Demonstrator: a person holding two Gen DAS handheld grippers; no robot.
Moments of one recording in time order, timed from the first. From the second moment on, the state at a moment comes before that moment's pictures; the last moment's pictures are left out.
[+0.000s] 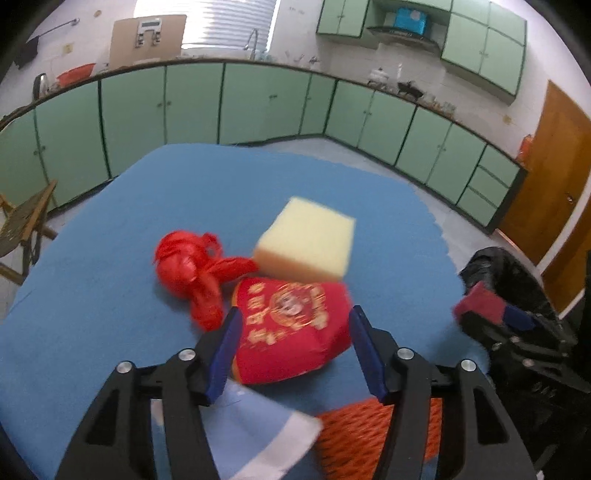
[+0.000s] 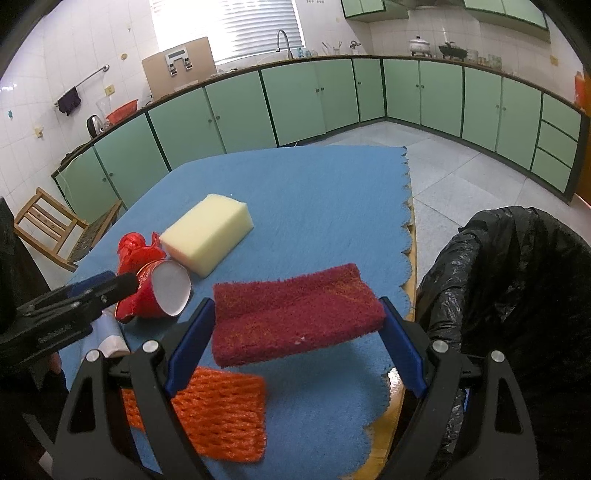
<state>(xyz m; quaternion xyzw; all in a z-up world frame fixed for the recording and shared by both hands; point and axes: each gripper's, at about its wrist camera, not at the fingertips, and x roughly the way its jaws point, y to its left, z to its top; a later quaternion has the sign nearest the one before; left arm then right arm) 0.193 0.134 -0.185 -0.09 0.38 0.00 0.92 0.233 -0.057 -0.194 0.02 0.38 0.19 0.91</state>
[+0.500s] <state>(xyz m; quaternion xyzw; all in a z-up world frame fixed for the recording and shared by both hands) 0.202 0.139 -0.193 -0.10 0.39 0.01 0.92 0.237 -0.058 -0.201 0.03 0.39 0.19 0.90</state>
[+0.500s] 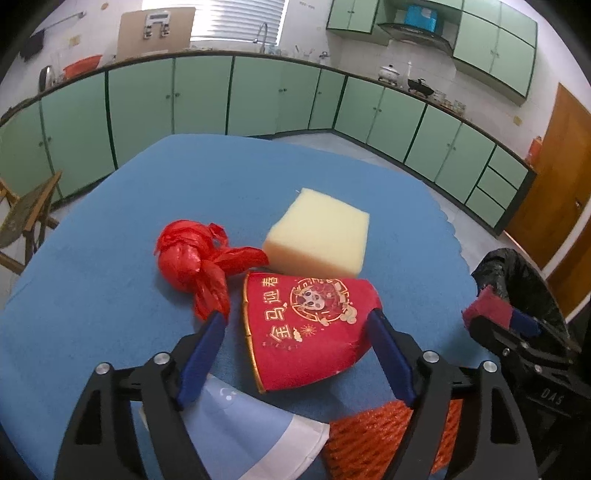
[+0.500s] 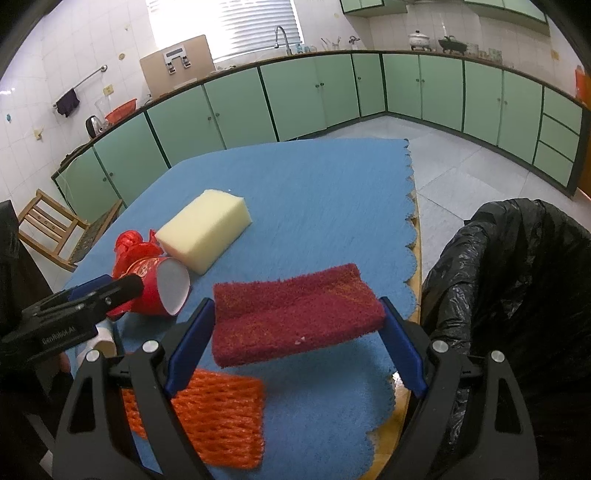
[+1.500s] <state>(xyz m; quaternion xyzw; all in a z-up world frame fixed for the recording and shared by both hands) 0.219 0.134 -0.200 -0.11 0.42 -0.01 0.90 0.240 -0.064 -0.203 0.05 0.39 0.19 0.90</state>
